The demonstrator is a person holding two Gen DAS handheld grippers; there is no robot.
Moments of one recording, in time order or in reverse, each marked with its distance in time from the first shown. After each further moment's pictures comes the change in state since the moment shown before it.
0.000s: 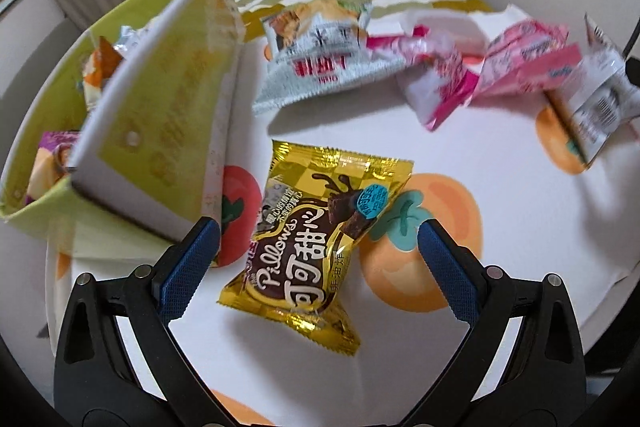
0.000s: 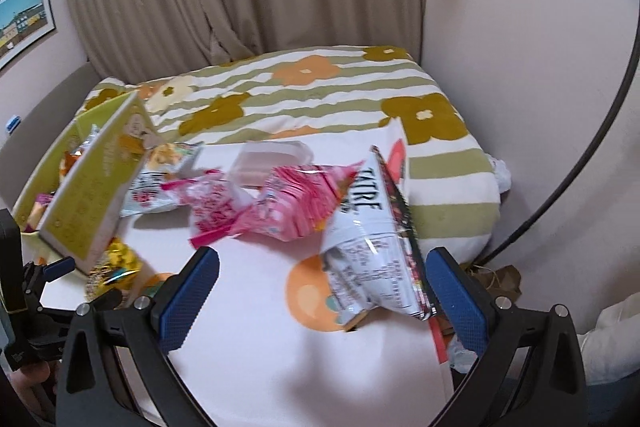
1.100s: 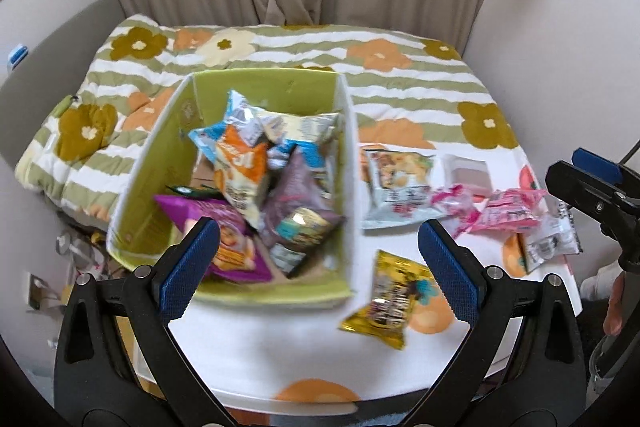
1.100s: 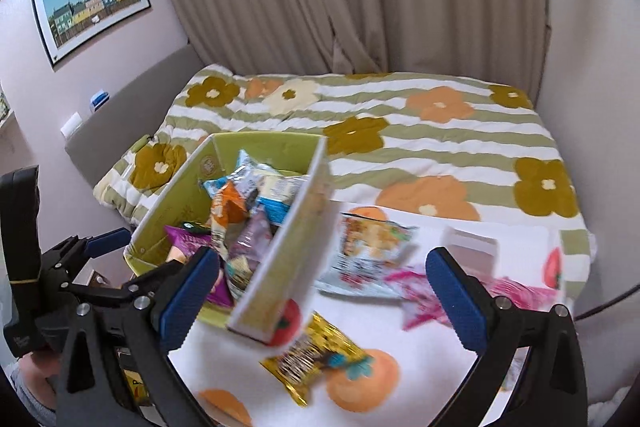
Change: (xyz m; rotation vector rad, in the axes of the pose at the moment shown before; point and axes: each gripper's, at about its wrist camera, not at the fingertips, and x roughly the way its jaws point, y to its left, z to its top) left arm -0.144 0.142 0.071 -0.251 -0.135 -0.067; right arm -0.056 0.188 0.098 -0.168 0.001 0.310
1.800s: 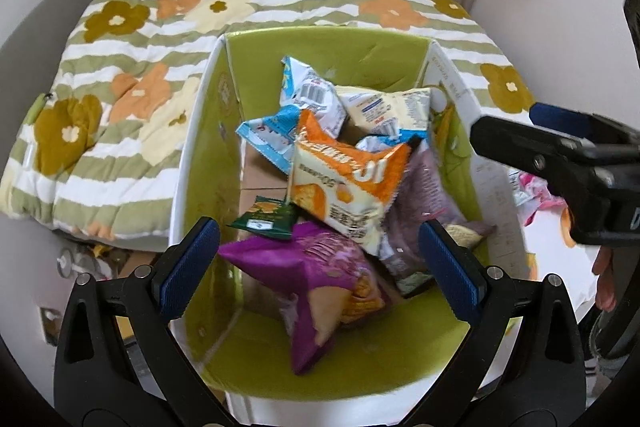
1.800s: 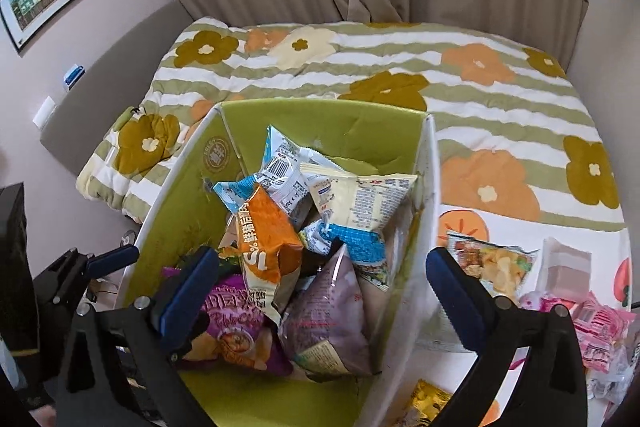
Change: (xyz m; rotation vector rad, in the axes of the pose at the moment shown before) left arm 0.099 0.138 0.045 0.068 0.170 -0.065; right arm 0.168 0.114 0.056 0.008 0.187 -0.005
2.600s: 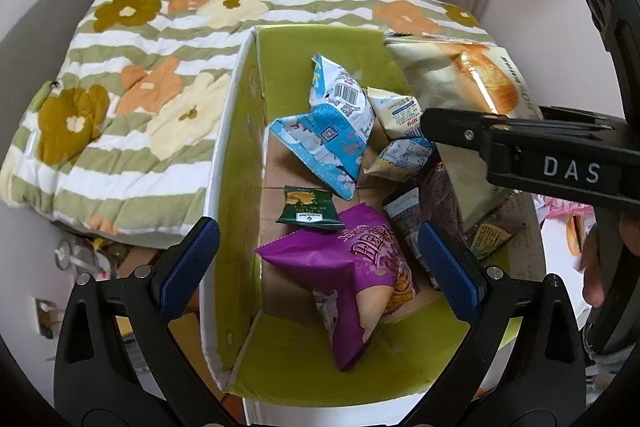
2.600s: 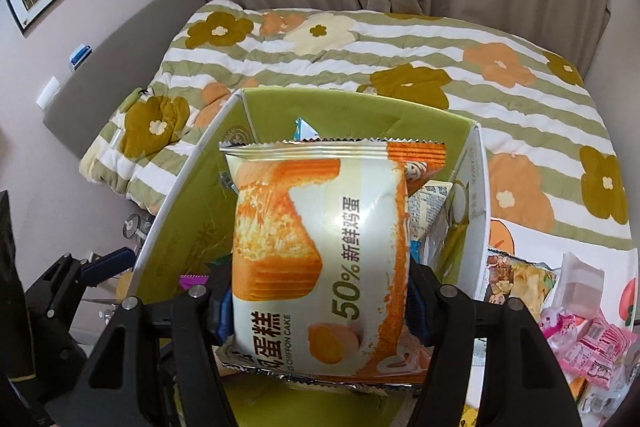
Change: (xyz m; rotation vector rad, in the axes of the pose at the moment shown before) left arm 0.009 0.028 -0.003 -0.029 -0.003 0.011; right arm 0.039 0.032 0.019 -0.036 0.085 0.026
